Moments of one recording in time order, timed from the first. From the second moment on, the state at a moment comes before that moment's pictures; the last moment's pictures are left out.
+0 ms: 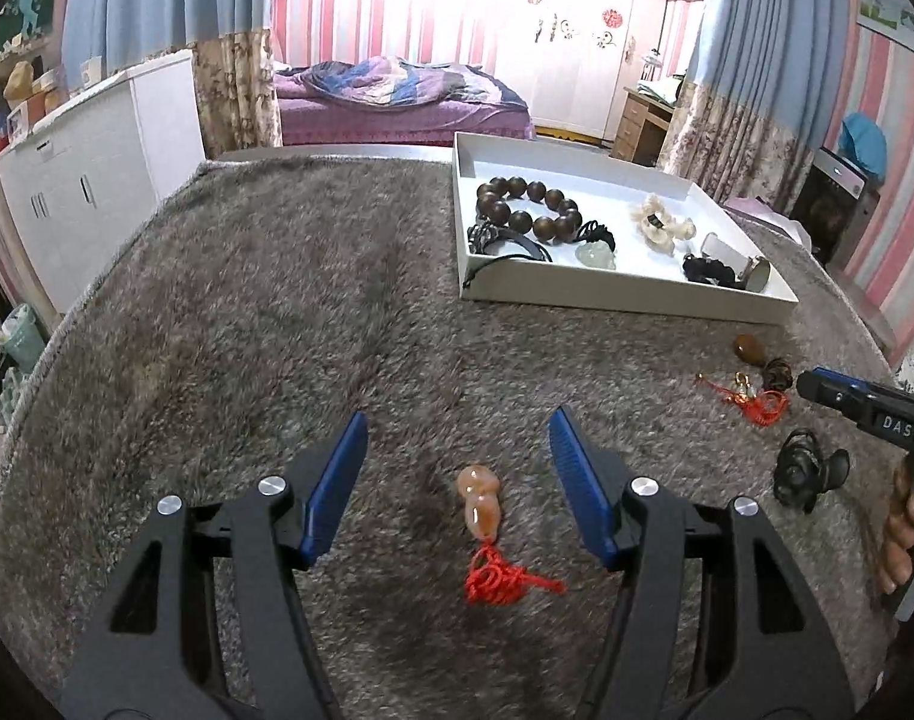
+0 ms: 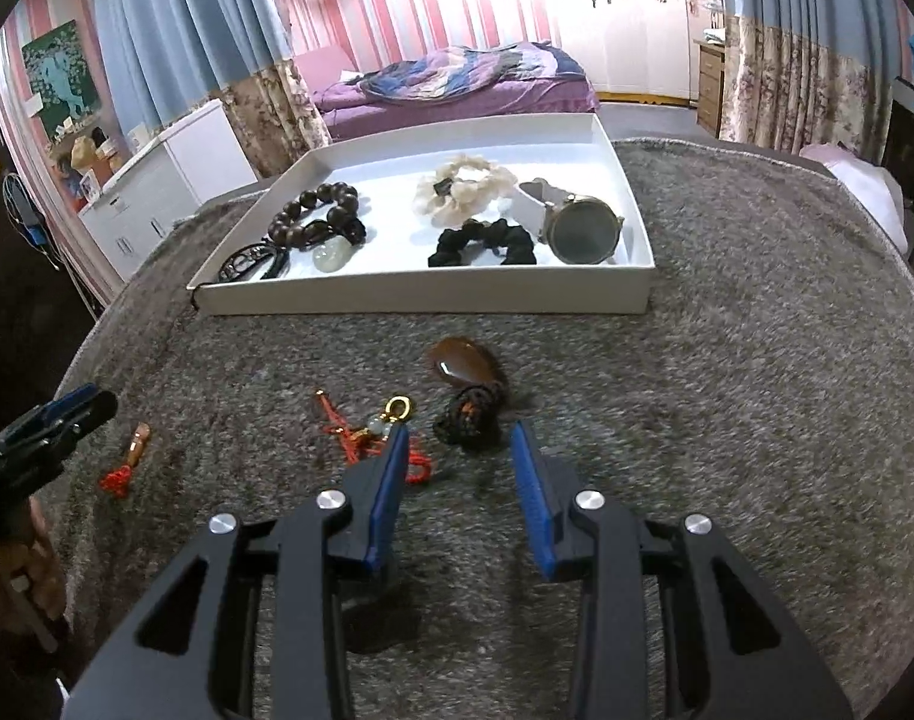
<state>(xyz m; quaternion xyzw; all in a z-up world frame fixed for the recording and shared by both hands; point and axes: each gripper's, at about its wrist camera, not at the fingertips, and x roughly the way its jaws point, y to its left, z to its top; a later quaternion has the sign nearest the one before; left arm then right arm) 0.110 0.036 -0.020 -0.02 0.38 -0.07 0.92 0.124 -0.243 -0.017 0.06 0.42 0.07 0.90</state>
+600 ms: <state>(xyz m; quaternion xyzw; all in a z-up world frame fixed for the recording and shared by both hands) 0.147 -0.092 -0.029 -0.01 0.42 -0.17 0.89 0.154 -0.264 -0.023 0.05 0.43 0.07 0.90</state>
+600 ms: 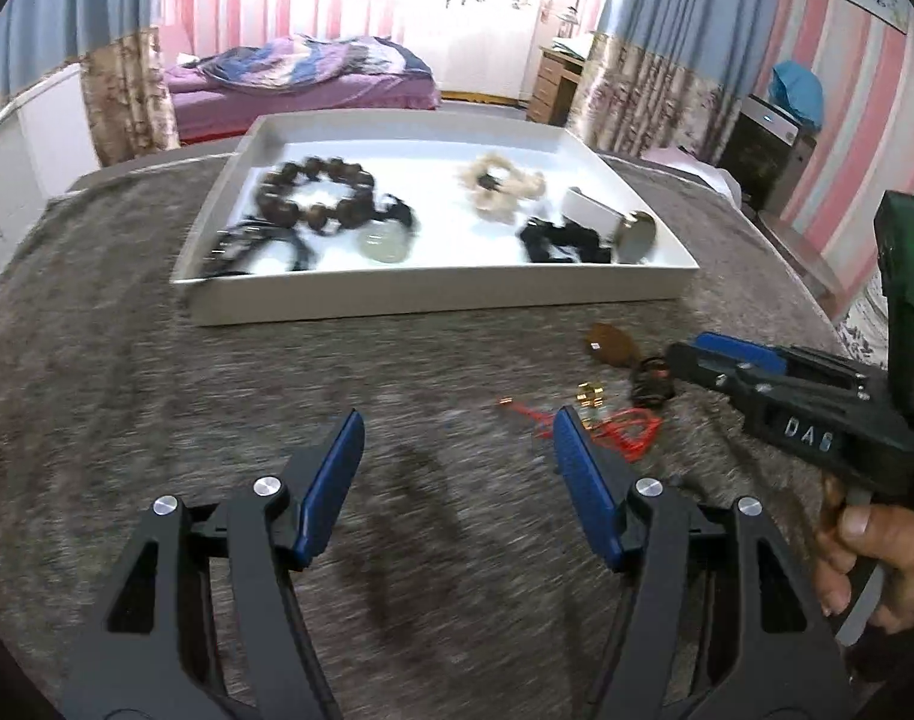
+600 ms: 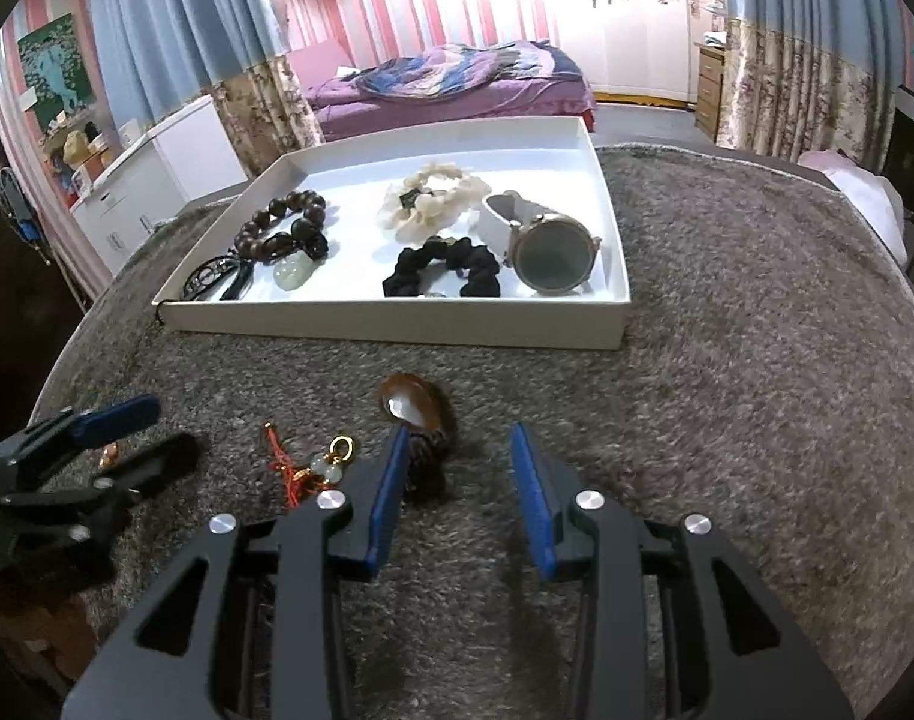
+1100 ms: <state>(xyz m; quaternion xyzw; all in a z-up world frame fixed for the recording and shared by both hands) 0.176 -0.123 -0.057 0.00 0.43 -0.18 0.88 0.161 -0.275 -0.029 0.07 0.42 0.07 0.90</state>
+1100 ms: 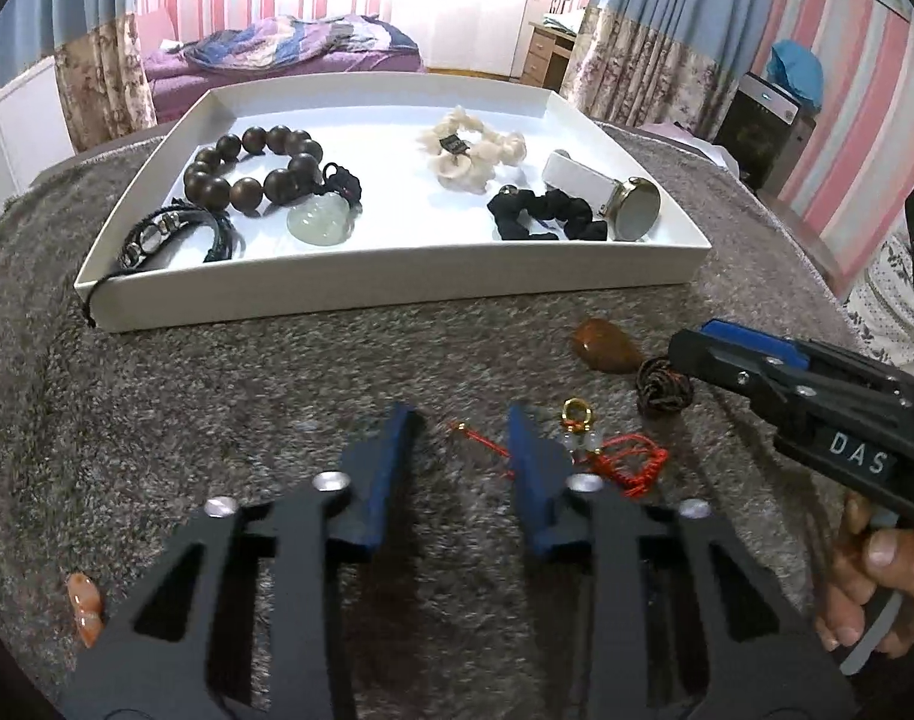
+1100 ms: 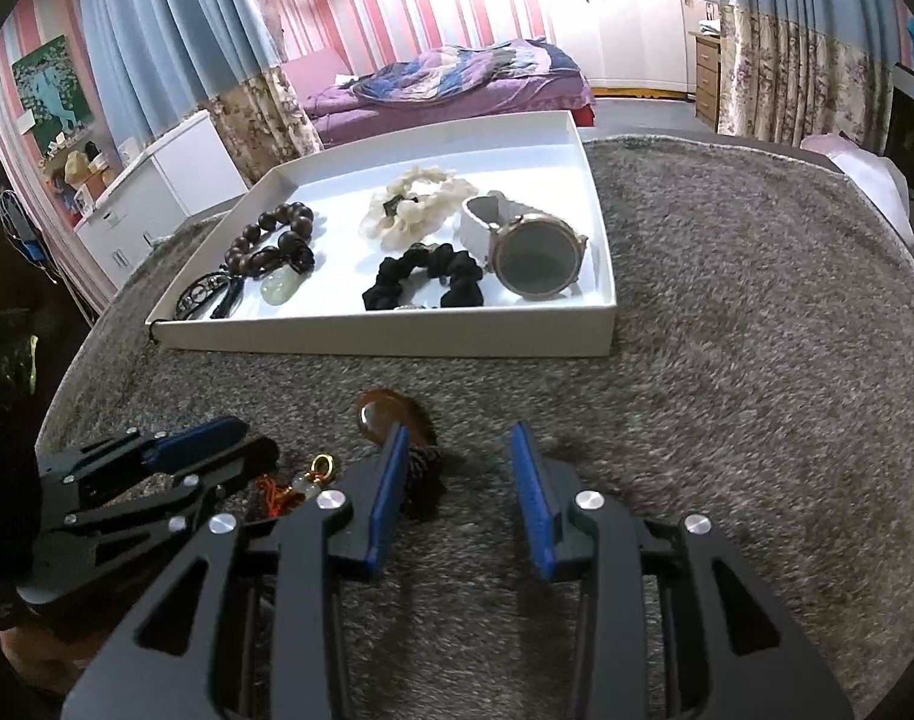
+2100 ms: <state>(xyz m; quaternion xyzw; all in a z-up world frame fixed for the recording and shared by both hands) 0.156 -0.090 0.006 -0.02 0.35 -0.21 0.91 0.152 -0.264 0.005 0.08 0.39 0.12 0.91</state>
